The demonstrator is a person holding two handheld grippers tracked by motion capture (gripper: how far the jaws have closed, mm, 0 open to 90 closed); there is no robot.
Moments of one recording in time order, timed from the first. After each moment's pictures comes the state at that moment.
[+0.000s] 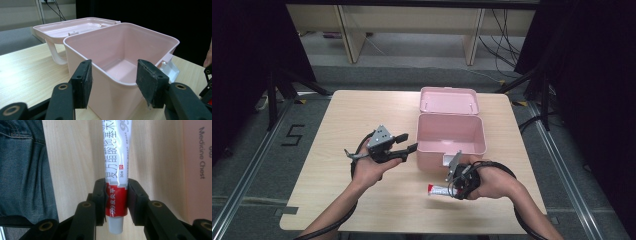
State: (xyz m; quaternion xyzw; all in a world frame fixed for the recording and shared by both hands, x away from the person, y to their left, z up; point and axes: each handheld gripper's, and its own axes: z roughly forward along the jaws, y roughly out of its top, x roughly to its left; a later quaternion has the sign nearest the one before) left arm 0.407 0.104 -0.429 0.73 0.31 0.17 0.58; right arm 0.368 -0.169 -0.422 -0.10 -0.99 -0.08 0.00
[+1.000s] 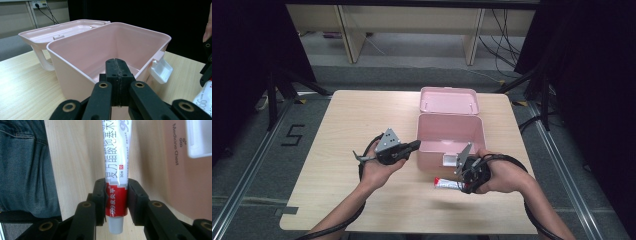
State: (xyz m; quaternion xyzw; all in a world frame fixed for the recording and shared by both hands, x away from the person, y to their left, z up) left arm 0.404 0.087 -0.435 0.74 0.28 0.17 0.58; right arm 0.375 -0.187 -0.397 -0.09 -0.99 -0.10 -0.01
